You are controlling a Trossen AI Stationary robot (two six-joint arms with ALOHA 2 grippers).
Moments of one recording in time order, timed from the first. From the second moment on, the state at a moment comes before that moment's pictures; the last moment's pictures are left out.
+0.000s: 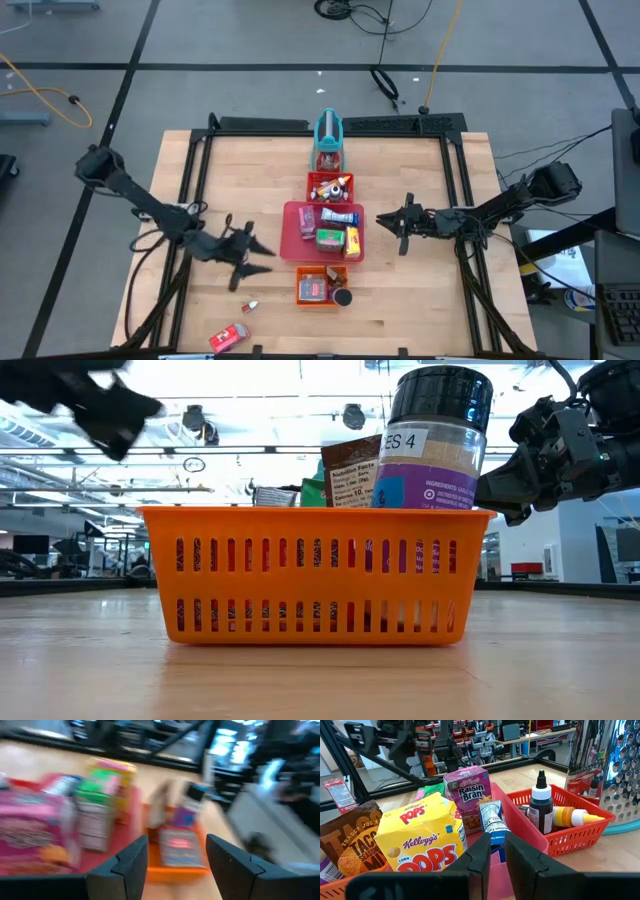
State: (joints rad) left arm -0.58 1.07 0.37 0.44 -0.39 -0.35; right arm 0.24 1.22 0.01 1.09 0.42 0.22
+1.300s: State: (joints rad) left arm -0.81 1.48 0.78 -0.48 -0.15 -1.37; right arm 0.24 1.22 0.01 1.10 0.42 0.23
